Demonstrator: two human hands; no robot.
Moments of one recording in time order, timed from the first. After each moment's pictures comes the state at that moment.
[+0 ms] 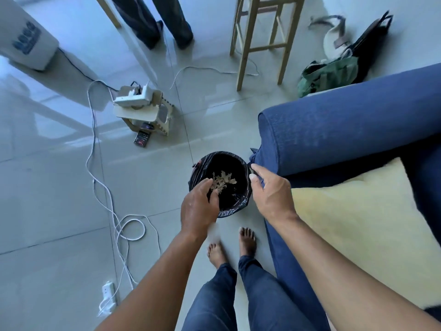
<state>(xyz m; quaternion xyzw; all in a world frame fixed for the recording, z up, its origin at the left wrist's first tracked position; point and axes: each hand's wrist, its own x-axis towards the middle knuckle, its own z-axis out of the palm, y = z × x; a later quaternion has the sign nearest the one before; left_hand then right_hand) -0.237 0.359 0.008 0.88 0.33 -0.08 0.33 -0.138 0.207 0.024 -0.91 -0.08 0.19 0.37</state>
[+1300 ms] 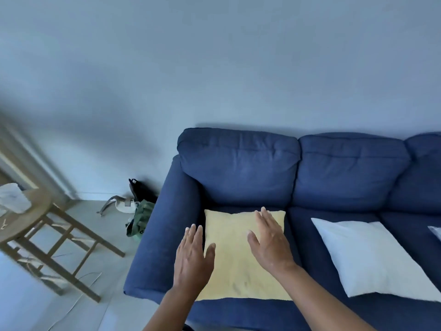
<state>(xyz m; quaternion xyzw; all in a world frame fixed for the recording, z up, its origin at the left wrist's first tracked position) -0.149 0.180 0.206 0.89 -0.35 -0.07 0.27 -0.288 0.020 0.226 -0.88 0.37 -0.15 0.24</state>
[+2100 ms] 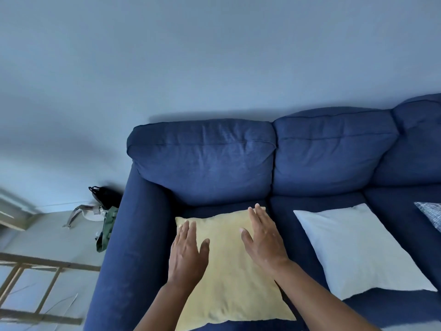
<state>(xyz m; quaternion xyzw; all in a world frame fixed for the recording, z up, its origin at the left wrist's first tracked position) -0.119 -0.004 0.168 0.89 -0.40 -0.12 0.20 -0.278 -0.147 0.178 -0.85 0.43 -0.11 0.28</state>
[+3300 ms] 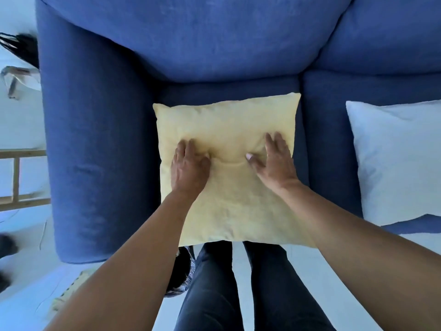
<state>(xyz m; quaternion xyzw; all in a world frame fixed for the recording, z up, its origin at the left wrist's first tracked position) -0.045 -0.063 -0.080 0.90 -0.27 -0.31 0.13 -0.218 -0.202 -0.074 -0.77 0.51 0.16 0.35</state>
